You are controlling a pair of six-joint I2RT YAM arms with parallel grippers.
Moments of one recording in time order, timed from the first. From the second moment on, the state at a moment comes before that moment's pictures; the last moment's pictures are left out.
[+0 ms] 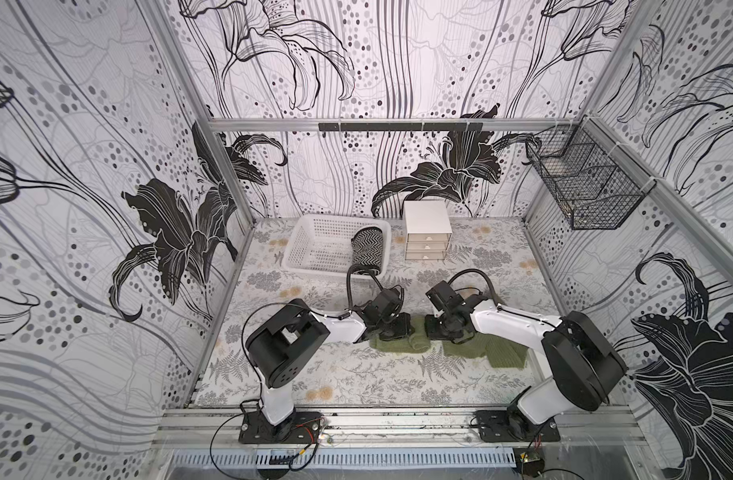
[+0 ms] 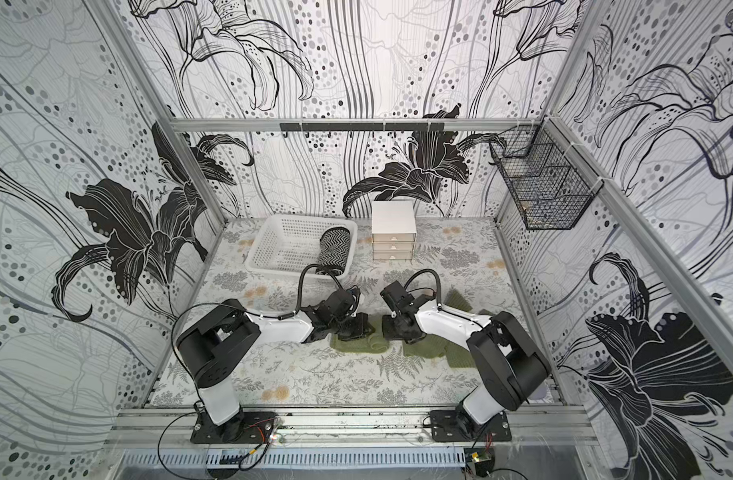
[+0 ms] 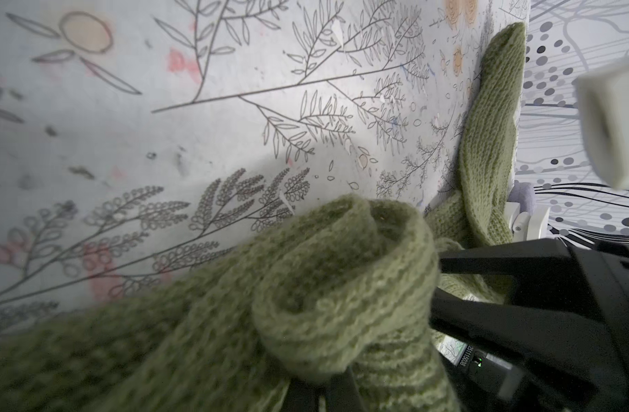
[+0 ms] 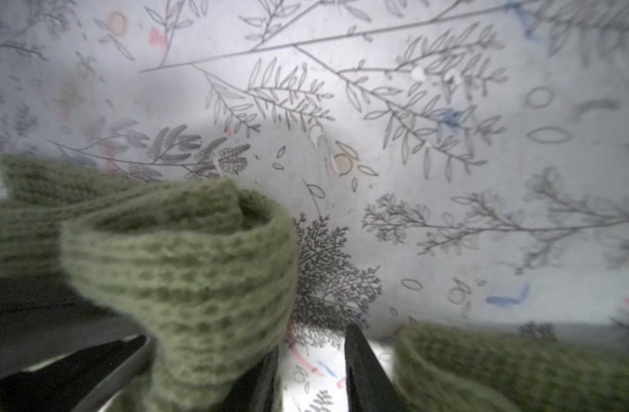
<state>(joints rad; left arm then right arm) -0.78 1.82 0.87 0.12 0.34 -0.91 0.64 1.55 0.82 -0.48 -0.10 0.58</state>
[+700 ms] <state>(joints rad) -0.75 1.81 0.82 0.16 0.32 -0.93 0.61 1.53 0.64 0.04 -0.37 0.86</state>
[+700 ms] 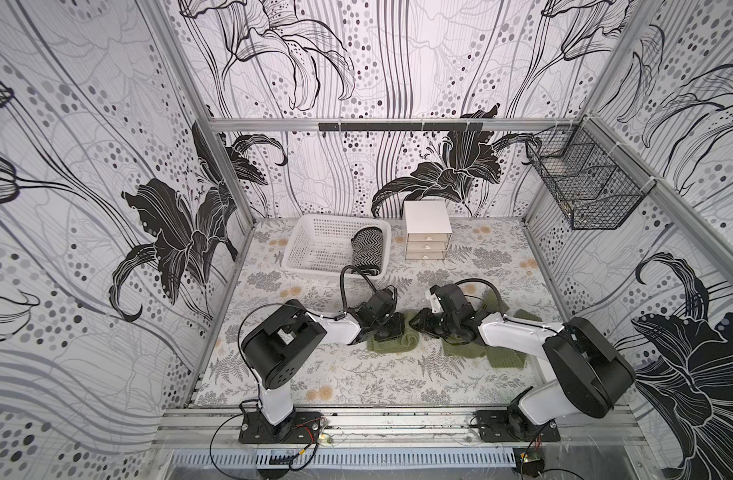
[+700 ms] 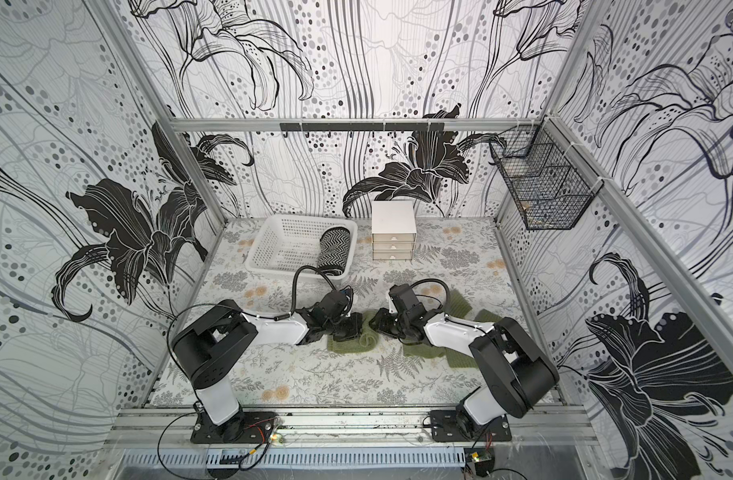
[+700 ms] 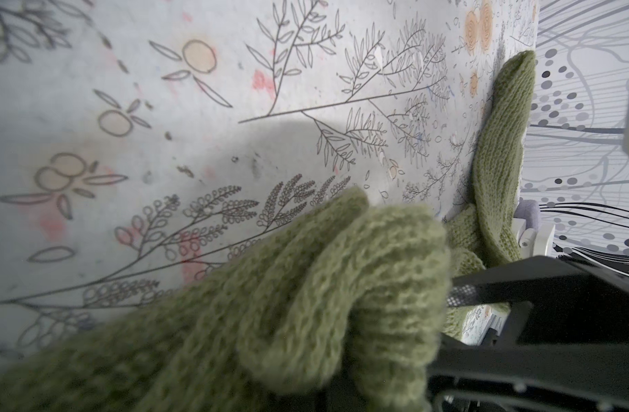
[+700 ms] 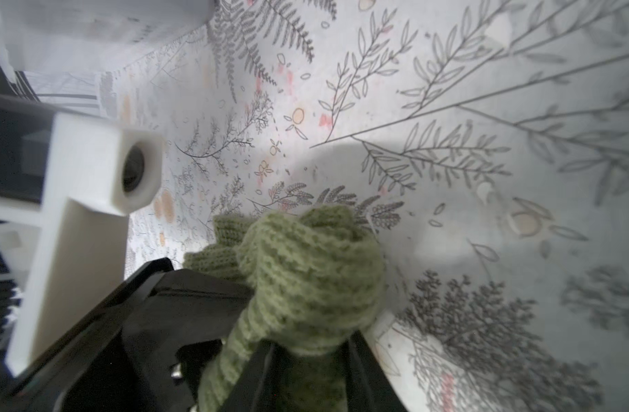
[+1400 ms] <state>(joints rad) -0.73 1.79 0.80 0.16 0.30 -0.94 0.62 1.56 0.63 0.13 -0.44 0.95</state>
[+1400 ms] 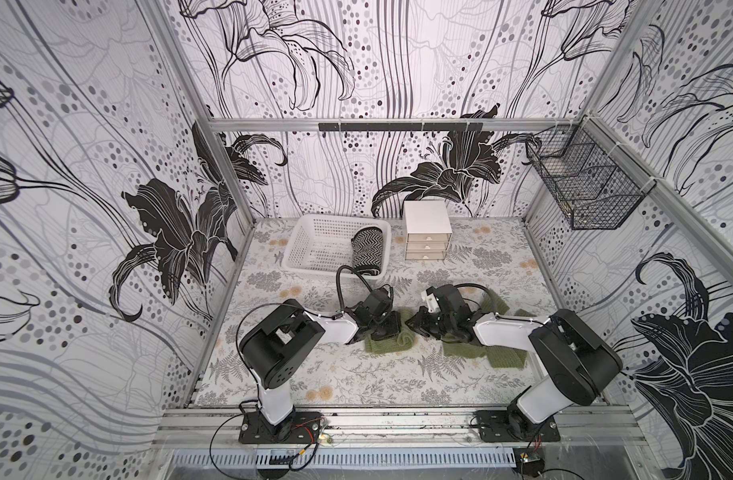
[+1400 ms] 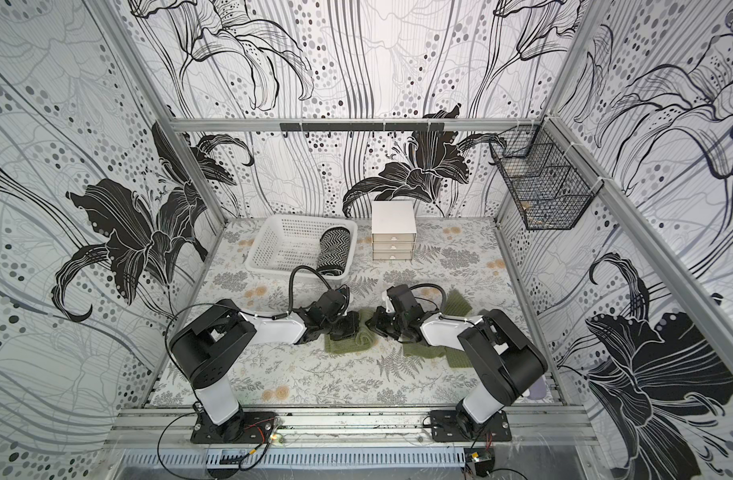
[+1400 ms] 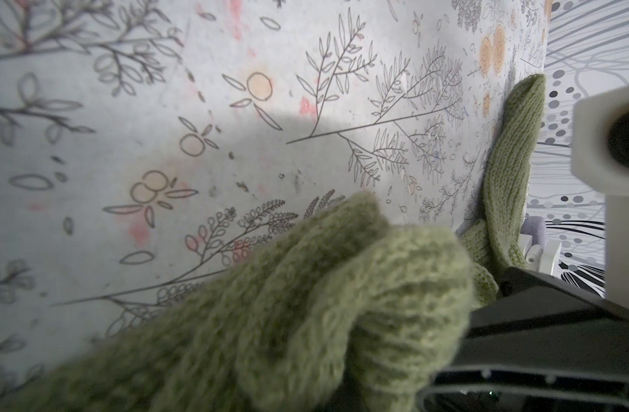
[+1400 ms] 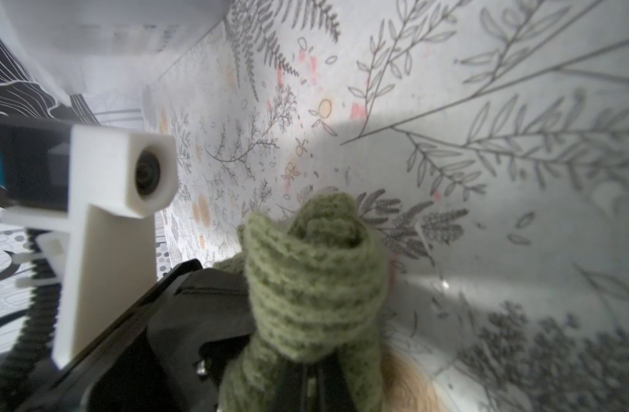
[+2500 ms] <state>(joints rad) -0.72 1.59 0.75 0.19 0.46 -0.99 0.76 1.42 0.91 -0.64 -0.11 0.58</state>
